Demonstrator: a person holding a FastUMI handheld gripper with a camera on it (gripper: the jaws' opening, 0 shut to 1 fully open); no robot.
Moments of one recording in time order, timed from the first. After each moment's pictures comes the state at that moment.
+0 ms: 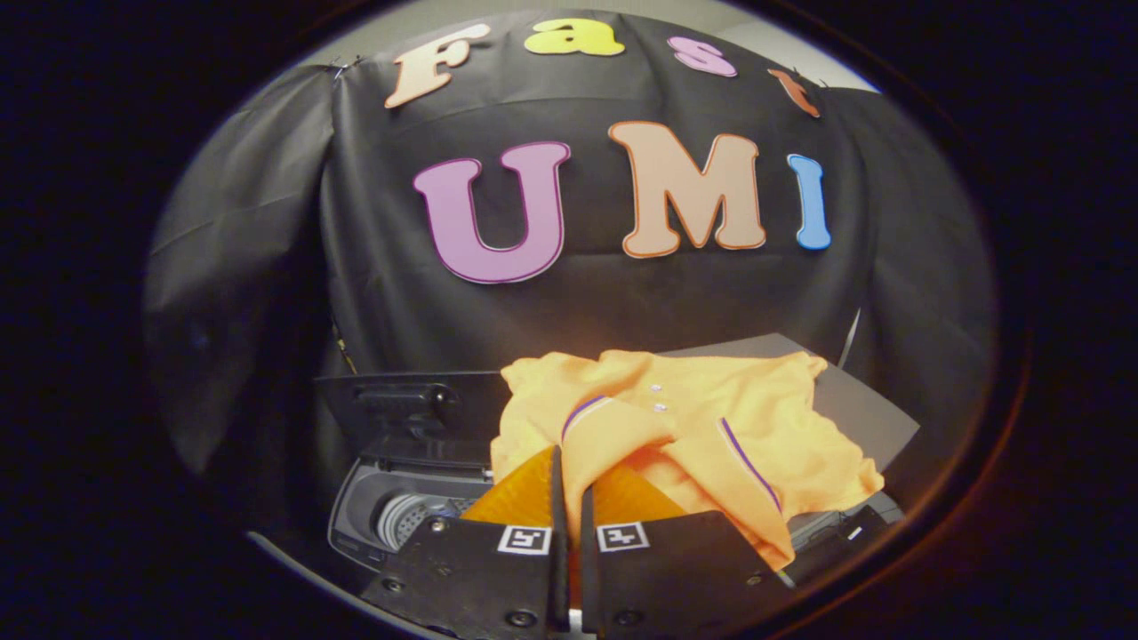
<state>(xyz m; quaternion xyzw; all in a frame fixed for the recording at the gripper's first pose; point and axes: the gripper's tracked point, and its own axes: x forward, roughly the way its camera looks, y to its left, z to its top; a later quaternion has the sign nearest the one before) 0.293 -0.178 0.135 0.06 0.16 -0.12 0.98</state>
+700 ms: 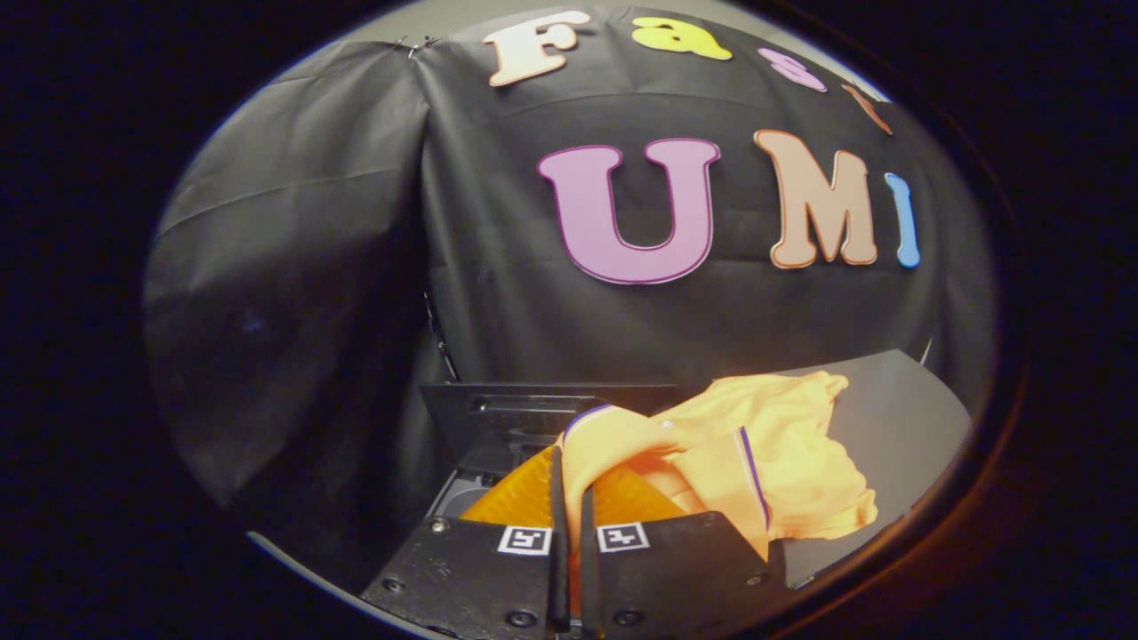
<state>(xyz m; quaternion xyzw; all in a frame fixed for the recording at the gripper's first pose) 0.368 -0.010 0.118 0.06 0.17 -0.01 0.98</state>
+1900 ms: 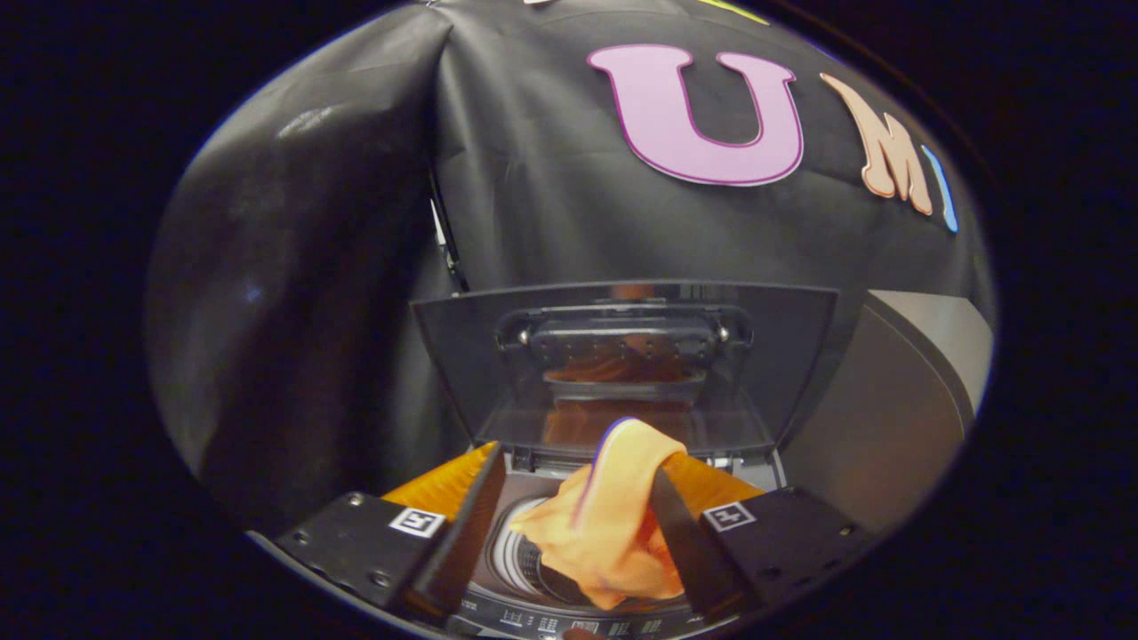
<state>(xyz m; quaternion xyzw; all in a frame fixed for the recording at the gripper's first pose) 0.447 0.063 -0.019 0.05 0.26 0.00 0.96</state>
